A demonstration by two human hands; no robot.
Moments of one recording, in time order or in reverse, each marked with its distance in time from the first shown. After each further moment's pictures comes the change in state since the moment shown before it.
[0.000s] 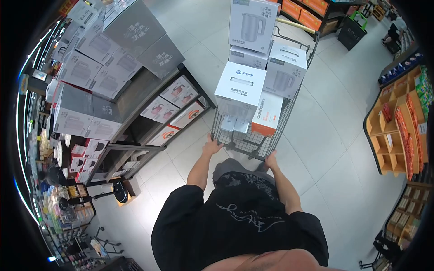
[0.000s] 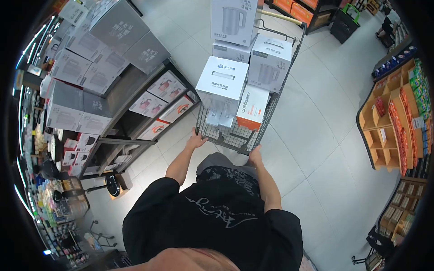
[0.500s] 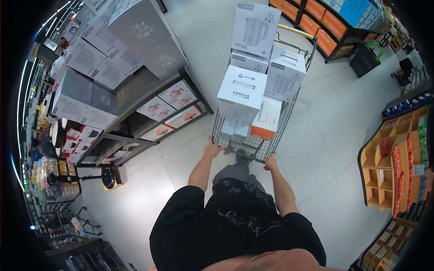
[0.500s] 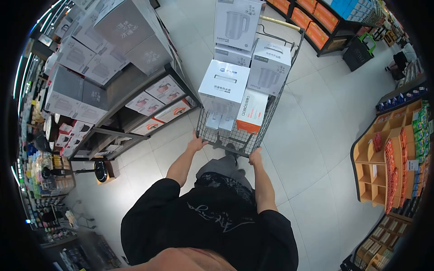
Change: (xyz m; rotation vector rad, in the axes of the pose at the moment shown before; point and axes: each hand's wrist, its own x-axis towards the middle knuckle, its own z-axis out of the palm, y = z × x) left_hand 0.038 0.087 0.007 -0.127 0.014 -0.142; right_hand 0.106 -0.028 -0.112 0.101 -0.284 0.359
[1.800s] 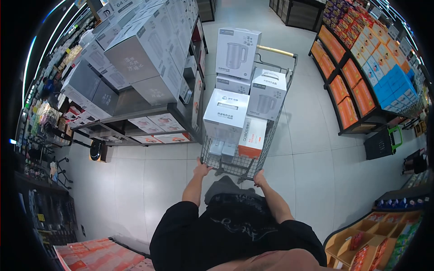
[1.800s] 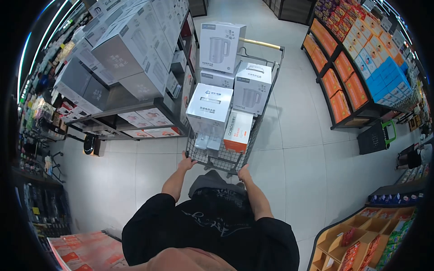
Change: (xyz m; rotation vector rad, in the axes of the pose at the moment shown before) left_hand -0.022 0.008 0.055 -0.149 -0.007 -0.254; right_hand 0.048 0.003 -0.022 -0.263 -0.220 -0.180
